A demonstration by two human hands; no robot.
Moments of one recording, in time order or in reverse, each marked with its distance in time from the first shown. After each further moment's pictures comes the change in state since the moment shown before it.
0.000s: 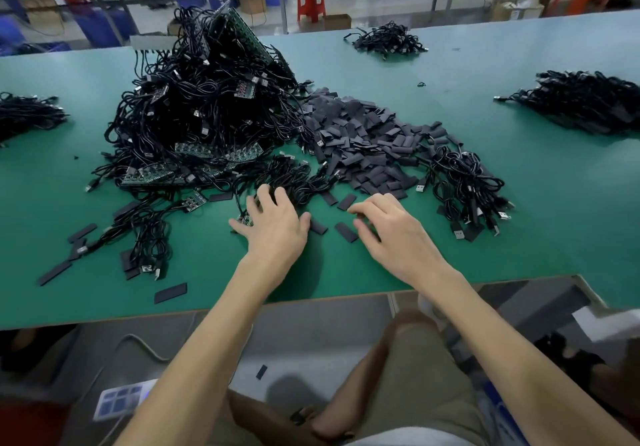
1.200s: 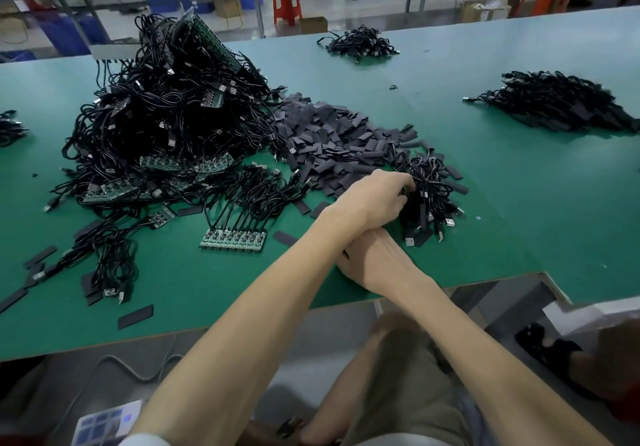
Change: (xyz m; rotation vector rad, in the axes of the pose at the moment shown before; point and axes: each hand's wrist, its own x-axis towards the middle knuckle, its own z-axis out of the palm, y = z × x) left_hand 0.031 0.160 0.015 -0.042 -0.205 0.774; right_hand -0.001 0.001 0.003 -0.019 -0.038 0.010
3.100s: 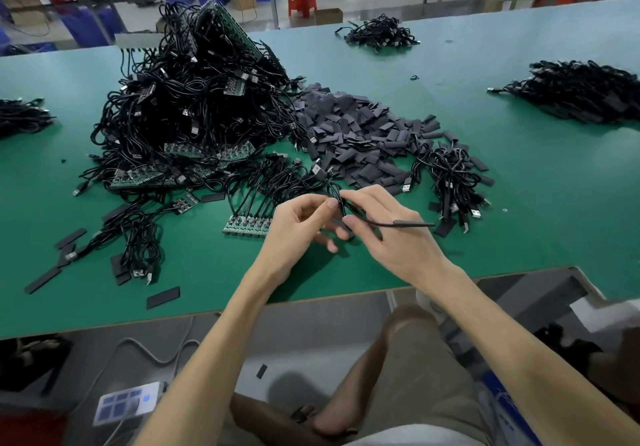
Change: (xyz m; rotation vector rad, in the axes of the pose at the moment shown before) left_hand -0.134 -0.081 0.020 -1.195 0.437 -0.162; right_hand -0.003 -0.002 -0.006 0.160 0.208 -0.122
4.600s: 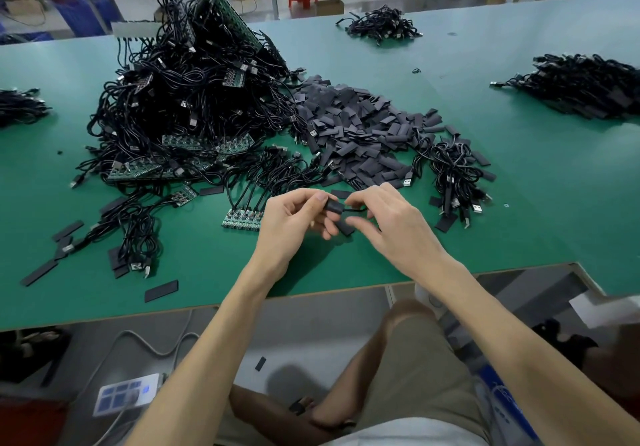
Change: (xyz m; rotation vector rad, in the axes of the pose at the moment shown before) left_hand -0.002 -0.005 -0.005 -0.008 0.047 0.098; right_hand -0.001 0.003 -0.001 -0.097 -0.069 0.017
